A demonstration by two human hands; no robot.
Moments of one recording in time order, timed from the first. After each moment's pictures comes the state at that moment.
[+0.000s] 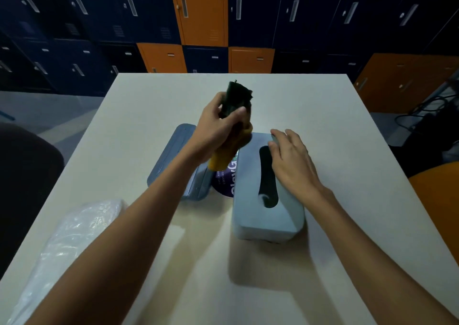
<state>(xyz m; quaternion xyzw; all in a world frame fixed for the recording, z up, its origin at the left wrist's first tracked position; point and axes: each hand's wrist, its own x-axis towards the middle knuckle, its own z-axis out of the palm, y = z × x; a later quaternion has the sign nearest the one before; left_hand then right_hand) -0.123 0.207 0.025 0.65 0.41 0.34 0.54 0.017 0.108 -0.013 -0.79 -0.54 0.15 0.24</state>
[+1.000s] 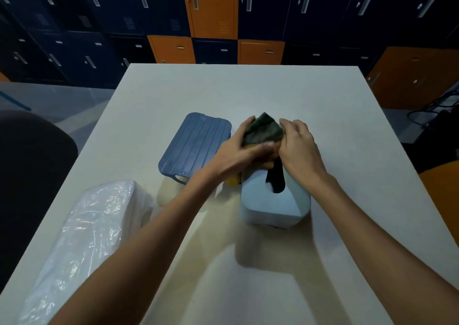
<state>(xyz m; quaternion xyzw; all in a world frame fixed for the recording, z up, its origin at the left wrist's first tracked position) -0.131 0.163 -0.022 0.69 0.41 0.22 0.55 0.019 0.113 -0.024 -0.78 -0.56 0.11 0.25</state>
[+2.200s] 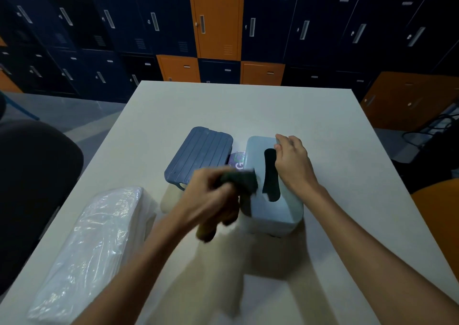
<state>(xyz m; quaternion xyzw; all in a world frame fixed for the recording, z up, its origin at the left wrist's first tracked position) -0.196 0.093 0.022 0.69 0.37 0.29 0.55 0.014 0.110 -0.016 -0.78 -0.55 0.15 0.26</state>
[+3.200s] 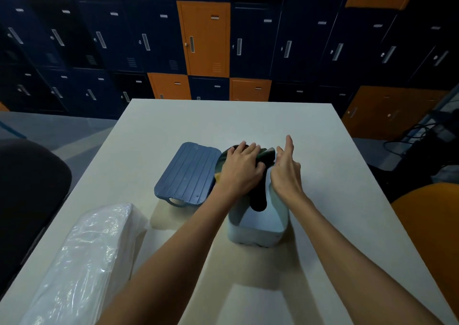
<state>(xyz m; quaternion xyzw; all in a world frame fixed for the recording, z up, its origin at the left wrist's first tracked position) -0.085 0.165 -0.016 0.88 0.42 0.16 0.15 0.015 0.103 -0.003 -0.77 -0.42 0.24 0.42</state>
